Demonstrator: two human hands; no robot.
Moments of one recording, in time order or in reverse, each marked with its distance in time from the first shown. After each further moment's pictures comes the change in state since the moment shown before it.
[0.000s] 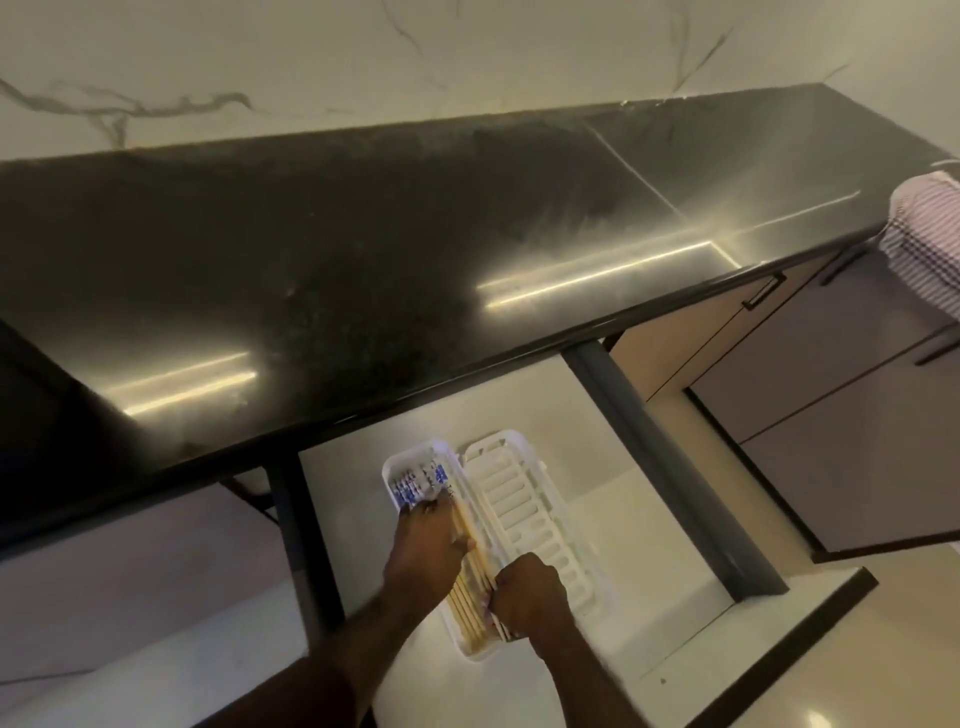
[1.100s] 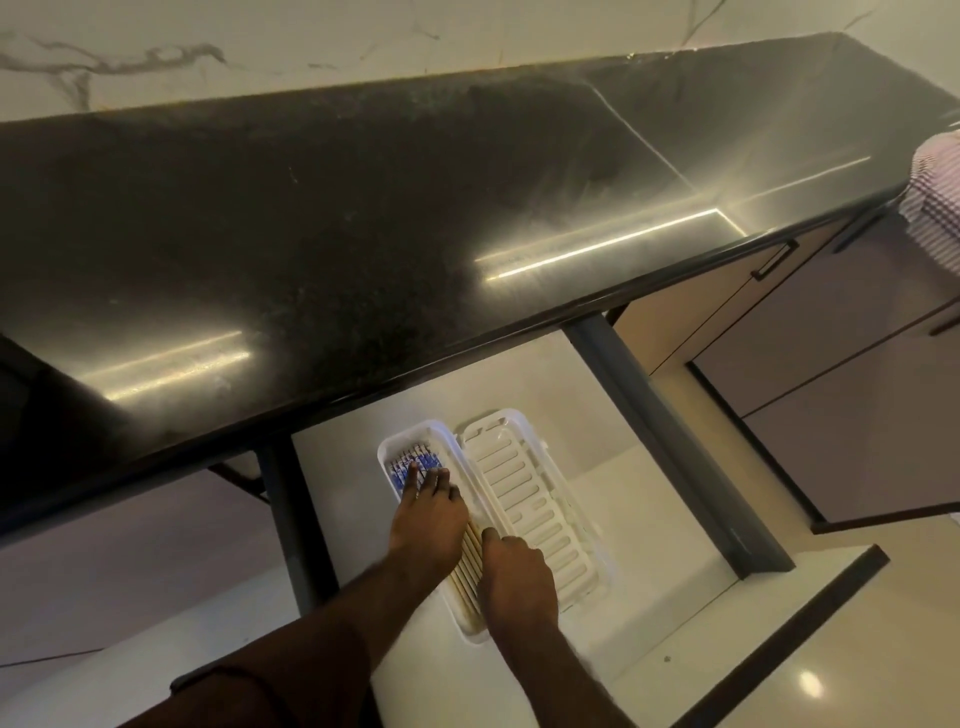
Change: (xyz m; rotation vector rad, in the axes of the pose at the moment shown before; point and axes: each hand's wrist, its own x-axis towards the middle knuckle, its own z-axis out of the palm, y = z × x) left_hand 0.025 -0.013 0.012 0.925 -0.243 0.177; right_hand -0.014 -0.010 0.027 -0.361 0.231 -0.299
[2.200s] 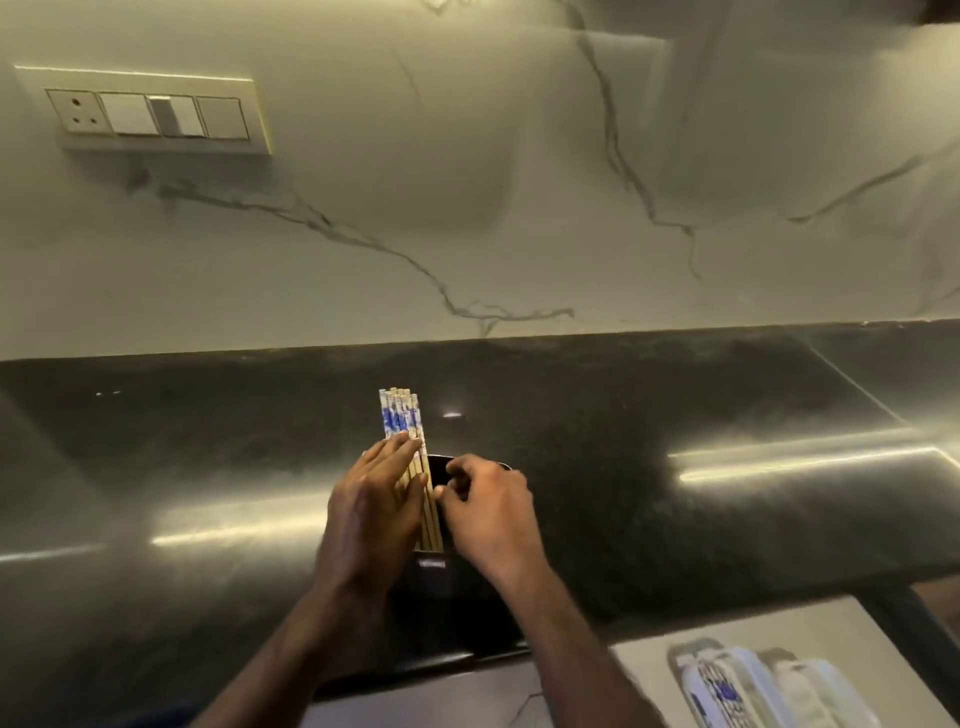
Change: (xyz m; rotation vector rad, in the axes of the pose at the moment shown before) left_hand -0.267 -0.407 -0.169 -0.676 1.030 -0.389; right_hand -0.058 -0.482 -0.118 0.379 0.295 -0.605
